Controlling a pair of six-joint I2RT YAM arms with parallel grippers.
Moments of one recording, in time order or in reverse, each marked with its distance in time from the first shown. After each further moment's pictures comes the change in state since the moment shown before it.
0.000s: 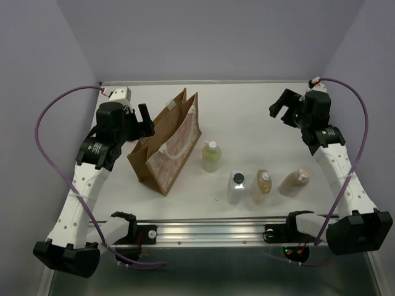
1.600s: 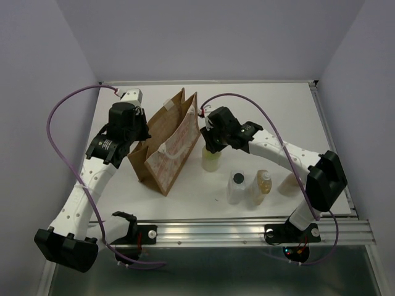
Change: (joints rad) left arm -0.074 0.050 -0.044 0.051 -0.066 0.038; right arm 0.694 0.481 0.210 -0.129 0.051 -0.362
